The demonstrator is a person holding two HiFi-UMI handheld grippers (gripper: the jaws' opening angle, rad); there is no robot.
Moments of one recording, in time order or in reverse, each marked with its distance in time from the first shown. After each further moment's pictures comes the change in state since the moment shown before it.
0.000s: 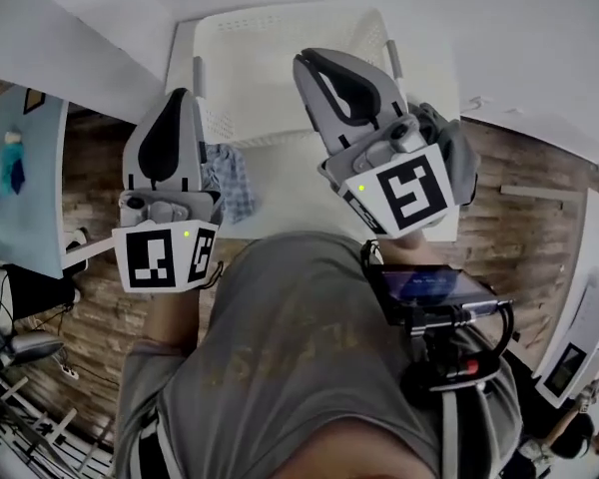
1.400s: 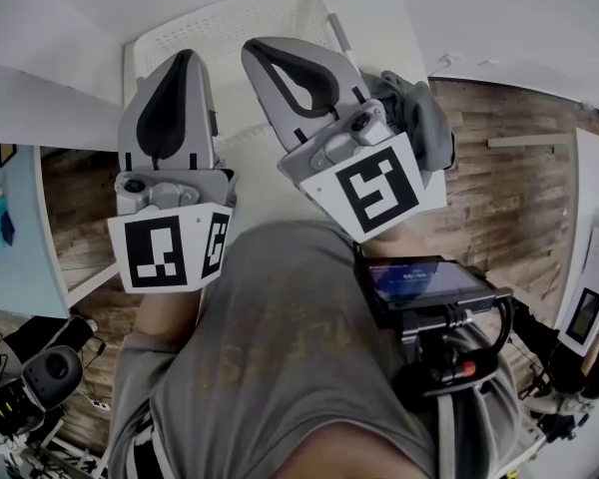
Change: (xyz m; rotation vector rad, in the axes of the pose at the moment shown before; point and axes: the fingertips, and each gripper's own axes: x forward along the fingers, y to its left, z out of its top) left arm 0.048 -0.071 0.029 -0.034 -0.060 -0.168; right arm -0.018 -0.005 0.020 -0.030 -0.051 -0.128
